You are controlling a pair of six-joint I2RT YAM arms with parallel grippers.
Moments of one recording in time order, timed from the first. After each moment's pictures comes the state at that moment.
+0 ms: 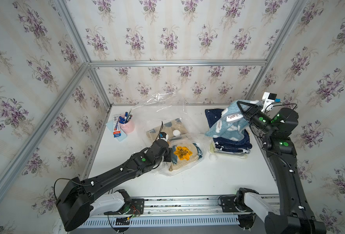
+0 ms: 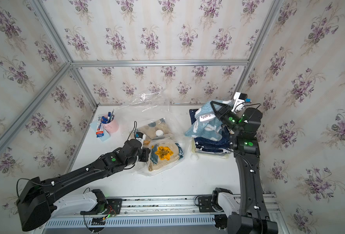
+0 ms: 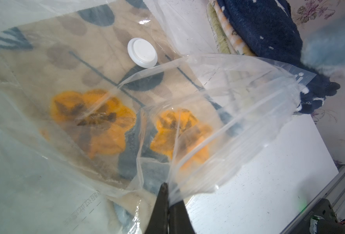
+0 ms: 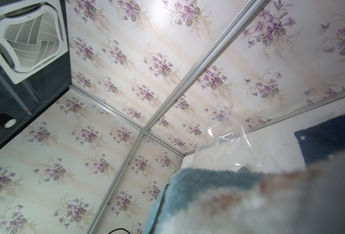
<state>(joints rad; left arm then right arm) -0.79 1.18 0.75 -0.30 -0.14 -0.63 -0.16 1.03 1.13 -0.12 -0.71 0.93</state>
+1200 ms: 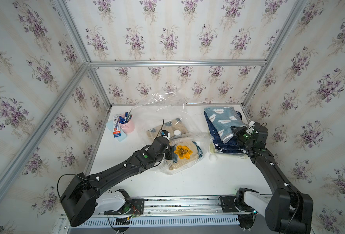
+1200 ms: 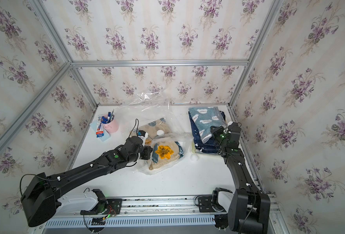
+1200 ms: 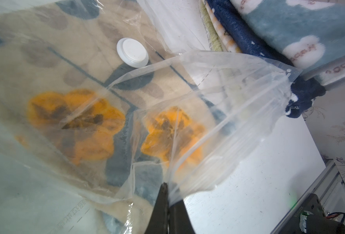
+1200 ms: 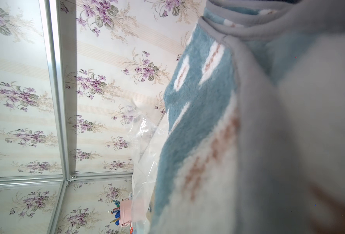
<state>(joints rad) -0.75 1.24 0.77 -0.26 -0.05 -0.61 -0.16 1.09 0.64 0.04 -0.41 1.01</state>
